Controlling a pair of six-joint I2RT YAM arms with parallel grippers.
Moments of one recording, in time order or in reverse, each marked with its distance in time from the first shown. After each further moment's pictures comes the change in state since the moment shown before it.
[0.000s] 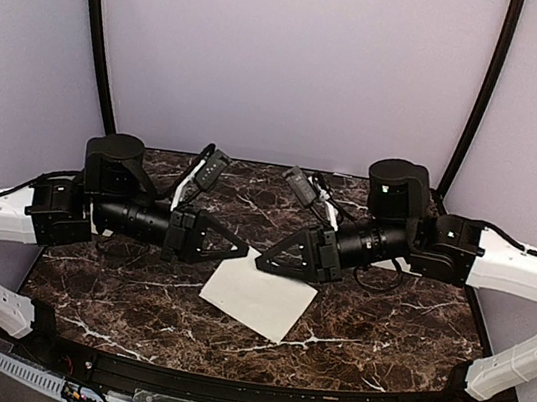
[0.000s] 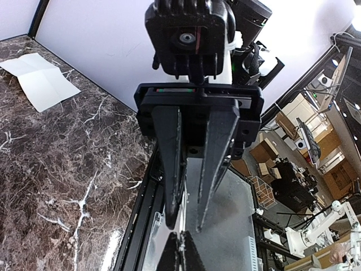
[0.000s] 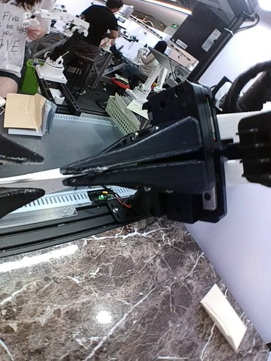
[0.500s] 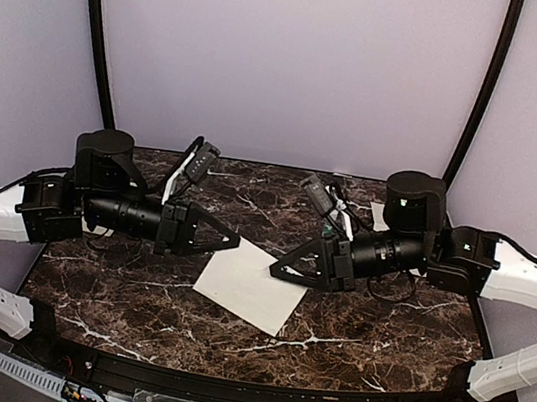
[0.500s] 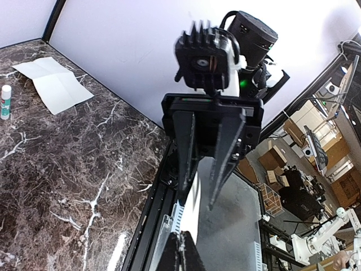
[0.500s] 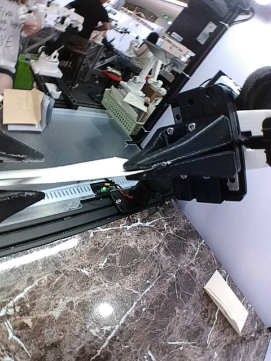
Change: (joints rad) left arm 0.023 -0.044 0.000 -0.048 -0.038 0.006; right arm 0.005 -0.102 -0.090 -0.008 0.071 0.024
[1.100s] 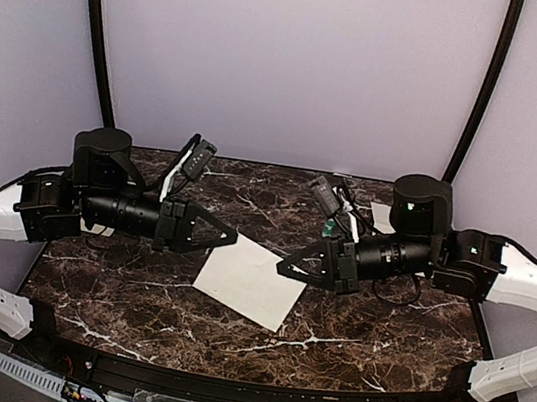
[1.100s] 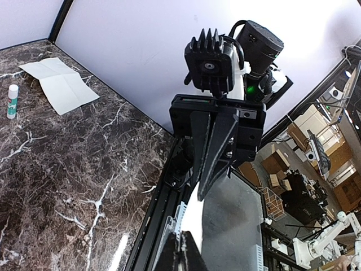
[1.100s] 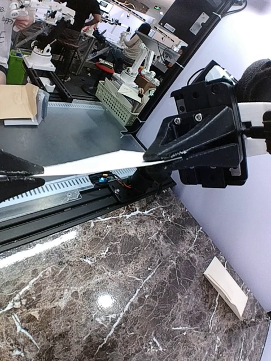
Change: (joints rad) left arm 0.021 -0.013 0.000 -0.016 -0.018 -0.005; right arm 0.000 -0.042 -0.027 -0.027 0.059 0.004
